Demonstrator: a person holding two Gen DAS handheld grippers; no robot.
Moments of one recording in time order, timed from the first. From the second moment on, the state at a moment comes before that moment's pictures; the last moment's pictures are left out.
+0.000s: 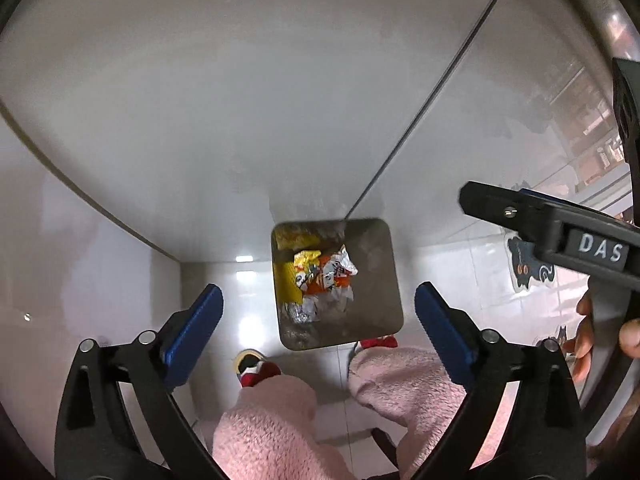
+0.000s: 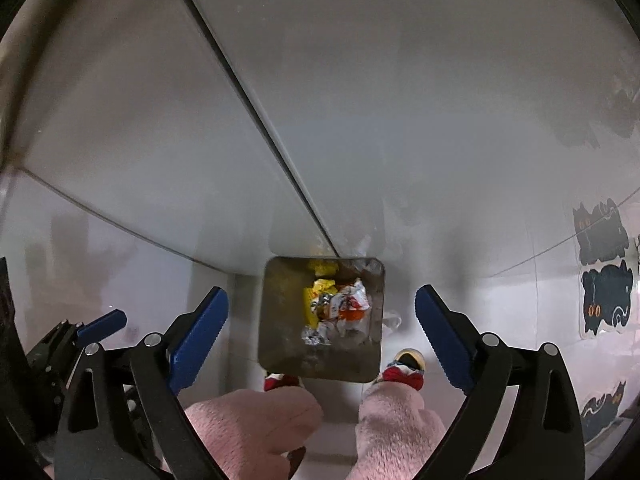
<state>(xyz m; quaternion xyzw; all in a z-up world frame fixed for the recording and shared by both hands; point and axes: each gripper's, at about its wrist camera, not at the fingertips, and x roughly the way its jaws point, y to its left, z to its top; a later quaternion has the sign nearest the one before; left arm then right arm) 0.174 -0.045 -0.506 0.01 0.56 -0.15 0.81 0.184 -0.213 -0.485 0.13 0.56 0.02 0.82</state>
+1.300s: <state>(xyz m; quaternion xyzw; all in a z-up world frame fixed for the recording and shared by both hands) 0.326 -0.029 -0.237 0.00 0.40 -0.09 0.91 0.307 -0.273 -0.233 0.03 0.35 0.04 0.94</state>
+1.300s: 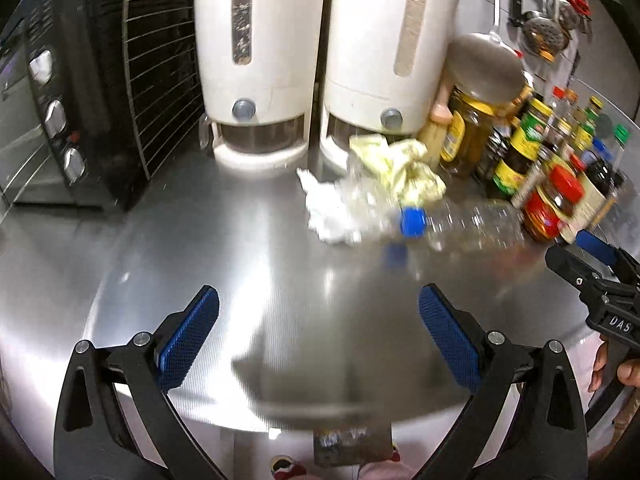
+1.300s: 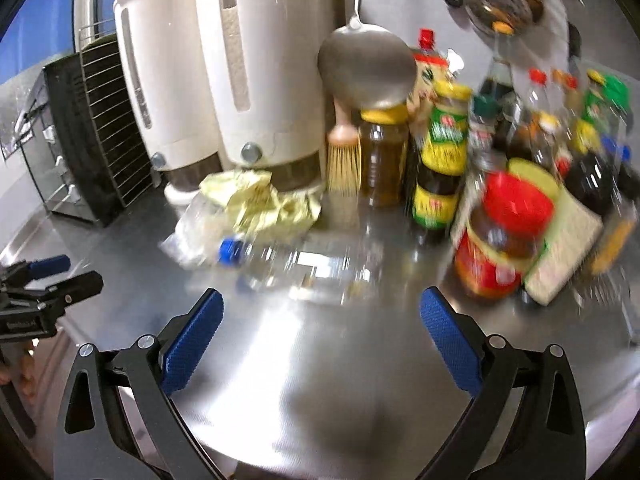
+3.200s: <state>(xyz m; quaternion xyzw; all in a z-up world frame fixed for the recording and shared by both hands) 0.441 -0.072 -0.282 0.05 0.44 -0.12 0.89 0.365 -0.234 -0.295 -0.01 0.44 0.21 0.87</state>
